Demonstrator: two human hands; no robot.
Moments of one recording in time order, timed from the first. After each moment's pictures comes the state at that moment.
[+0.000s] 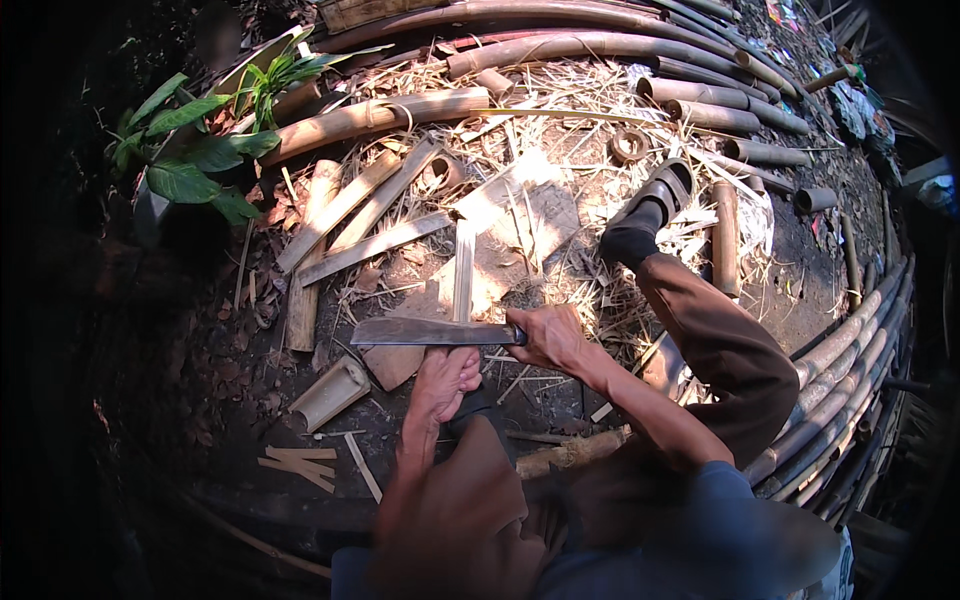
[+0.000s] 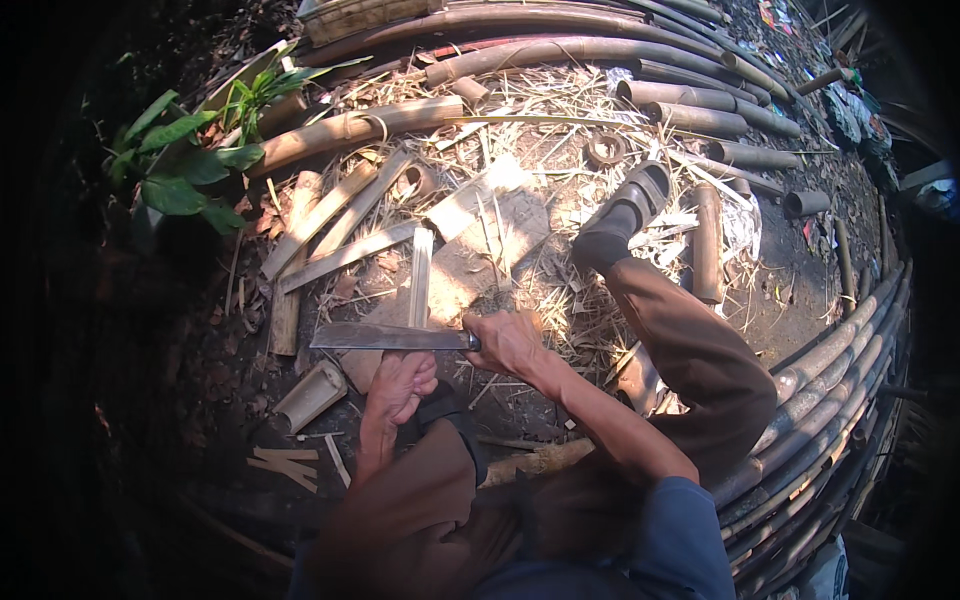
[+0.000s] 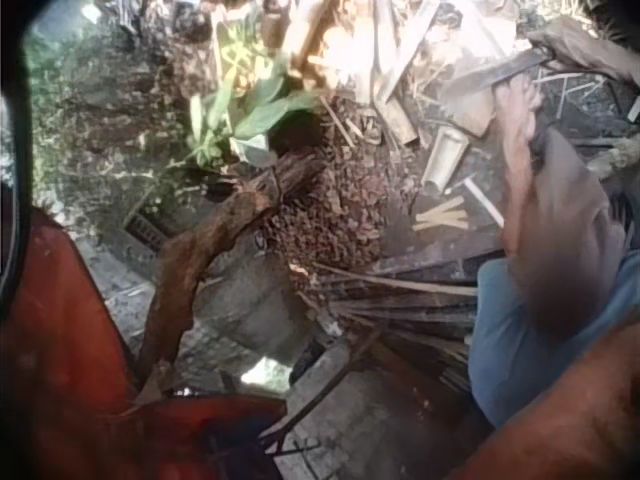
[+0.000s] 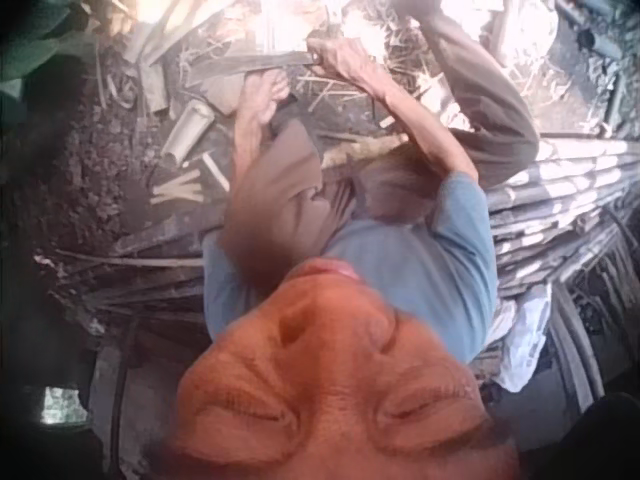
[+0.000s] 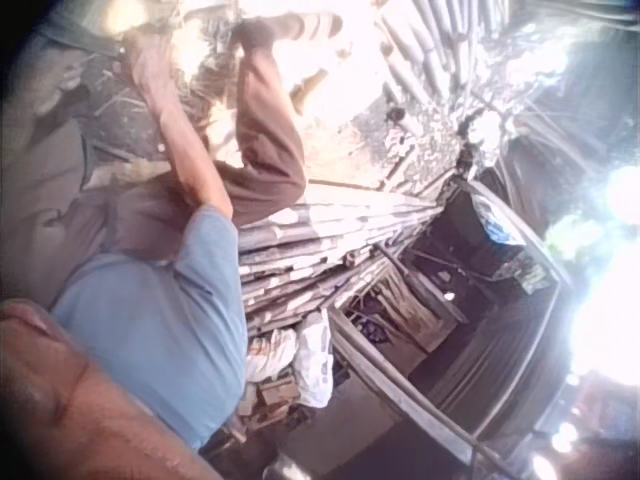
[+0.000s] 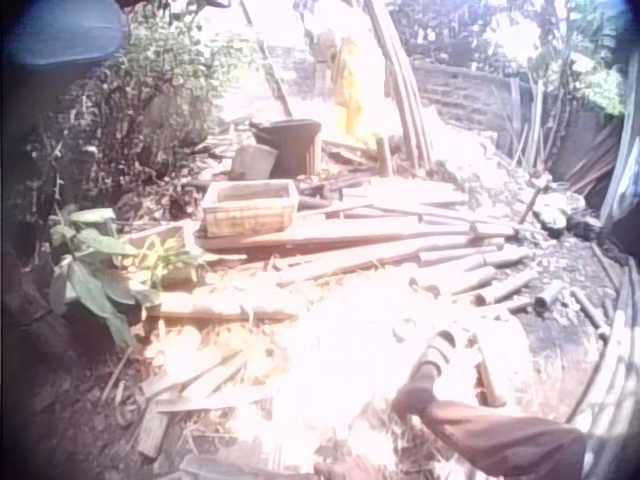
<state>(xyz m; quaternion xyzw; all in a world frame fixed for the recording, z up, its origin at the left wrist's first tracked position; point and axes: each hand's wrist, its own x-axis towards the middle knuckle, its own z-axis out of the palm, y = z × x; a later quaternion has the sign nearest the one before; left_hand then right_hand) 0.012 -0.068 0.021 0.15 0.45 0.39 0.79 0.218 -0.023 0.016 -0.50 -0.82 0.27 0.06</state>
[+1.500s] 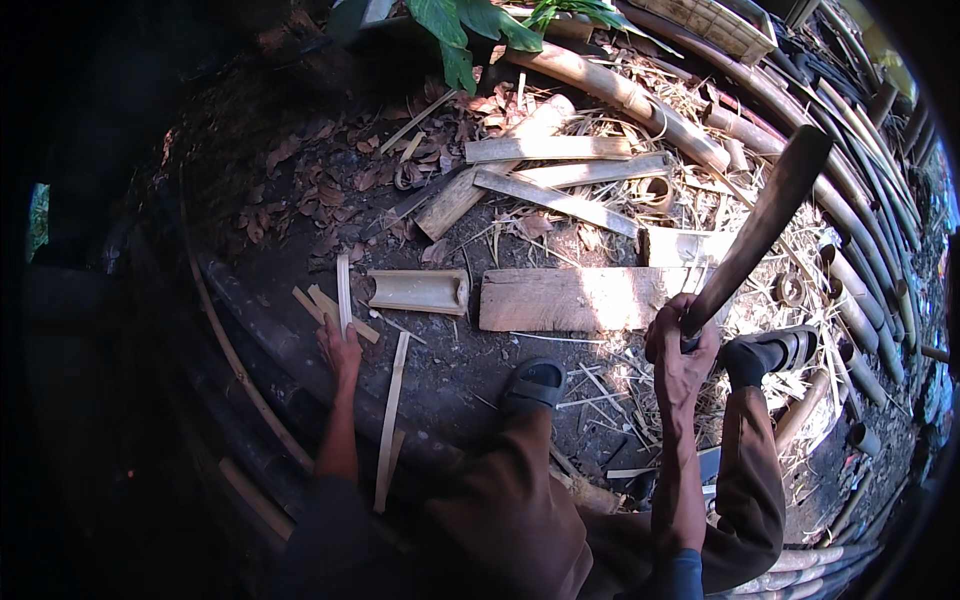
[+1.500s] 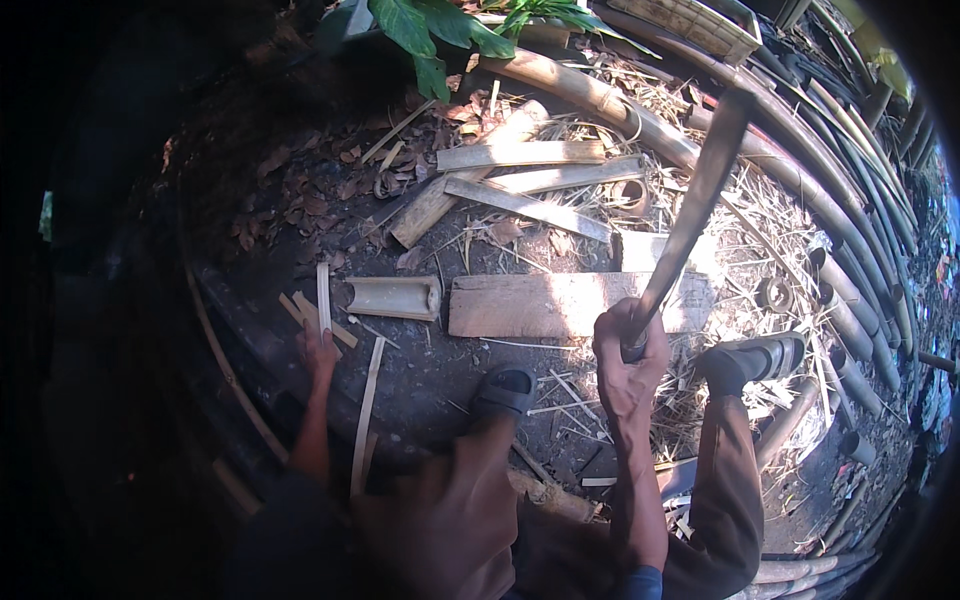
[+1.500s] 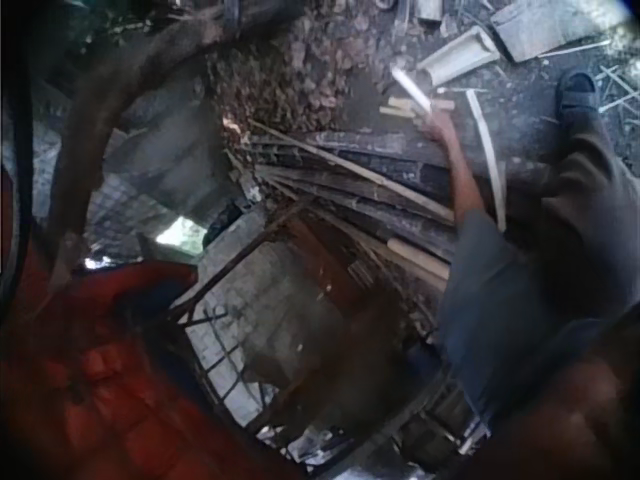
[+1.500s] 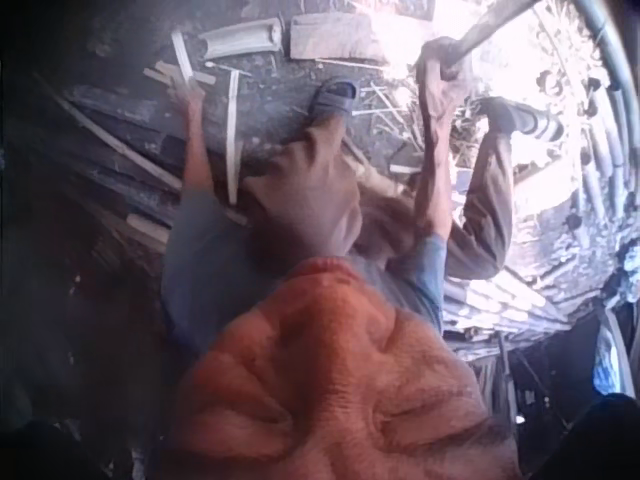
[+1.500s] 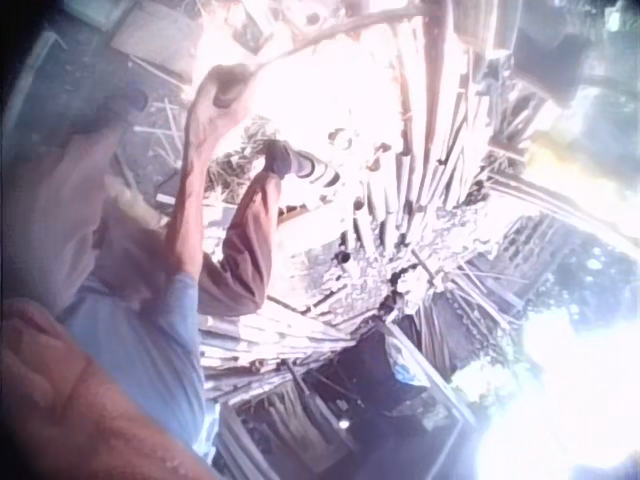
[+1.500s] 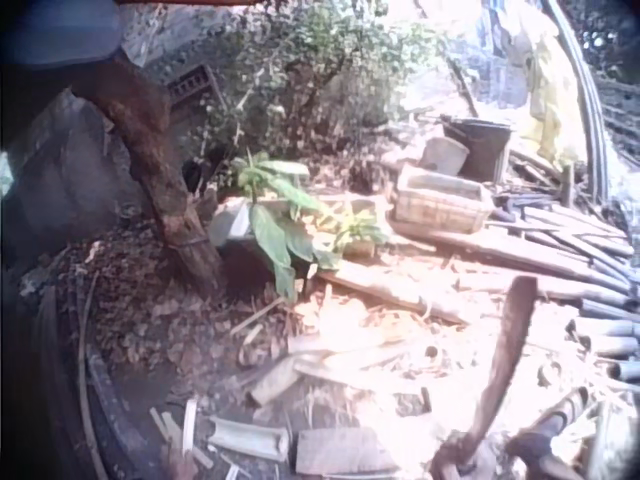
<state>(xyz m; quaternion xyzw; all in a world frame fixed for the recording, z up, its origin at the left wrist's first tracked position) -0.261 -0.302 -0.110 0.22 0.97 0.12 -0.05 0.143 -0.002 0.088 -0.46 -0.53 0.58 0.42</state>
